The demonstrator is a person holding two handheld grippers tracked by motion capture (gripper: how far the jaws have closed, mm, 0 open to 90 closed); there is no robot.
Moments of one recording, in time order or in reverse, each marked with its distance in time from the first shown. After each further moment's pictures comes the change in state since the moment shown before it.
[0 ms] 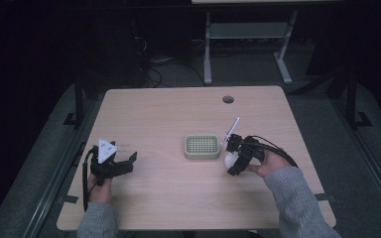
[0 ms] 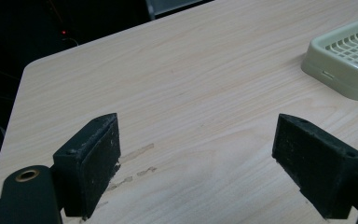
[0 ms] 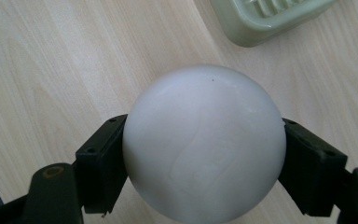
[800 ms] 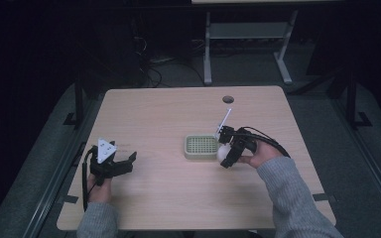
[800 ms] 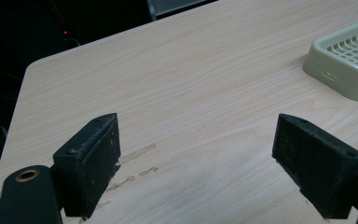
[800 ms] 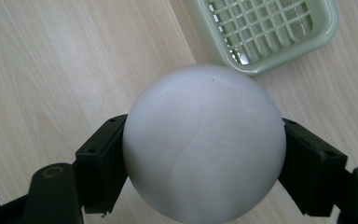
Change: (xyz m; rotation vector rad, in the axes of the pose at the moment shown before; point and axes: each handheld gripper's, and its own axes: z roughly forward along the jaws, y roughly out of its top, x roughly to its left) left arm 0.001 0.000 -0.001 0.001 0.004 -0.005; right arm -0.009 0.028 -0.006 -0.002 0.012 -0.026
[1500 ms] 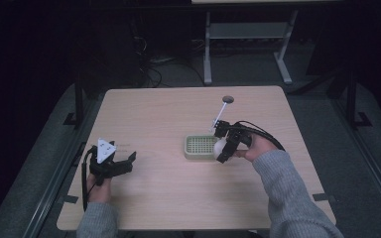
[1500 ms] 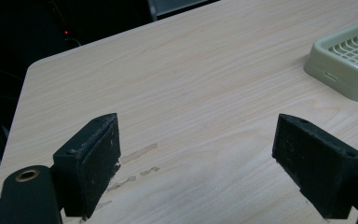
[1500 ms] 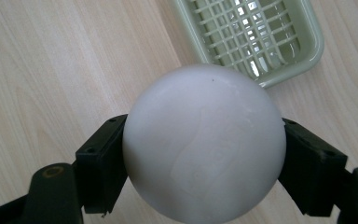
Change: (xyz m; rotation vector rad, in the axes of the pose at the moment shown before) left arm 0.000 0.000 0.000 0.000 0.003 -0.001; right arm -0.010 0.017 -0.001 0.006 0.016 0.003
